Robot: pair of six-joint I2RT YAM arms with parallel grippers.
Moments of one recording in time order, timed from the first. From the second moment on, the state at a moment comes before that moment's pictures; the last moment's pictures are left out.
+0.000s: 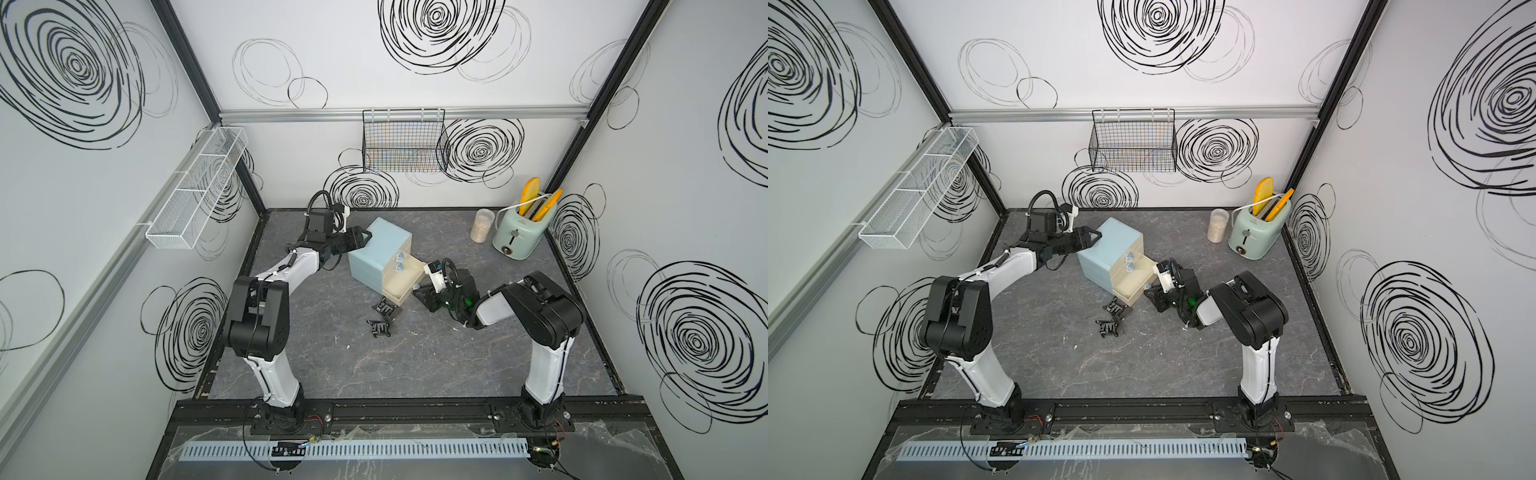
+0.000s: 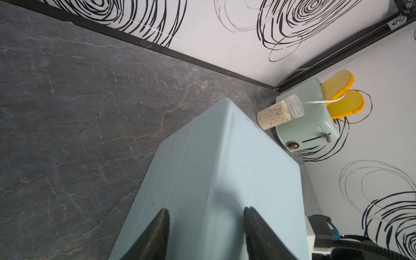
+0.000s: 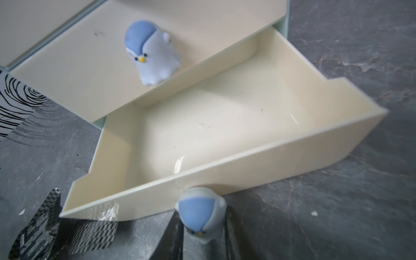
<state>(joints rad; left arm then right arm) -0.13 1.80 1.24 -0.05 0.55 -0.46 0.53 1.93 0.66 0.75 -0.41 0.22</state>
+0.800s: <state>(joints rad) -0.13 1.67 1.22 -0.12 0.46 -0.41 0.52 1.85 0.60 0.69 -0.38 0.21</state>
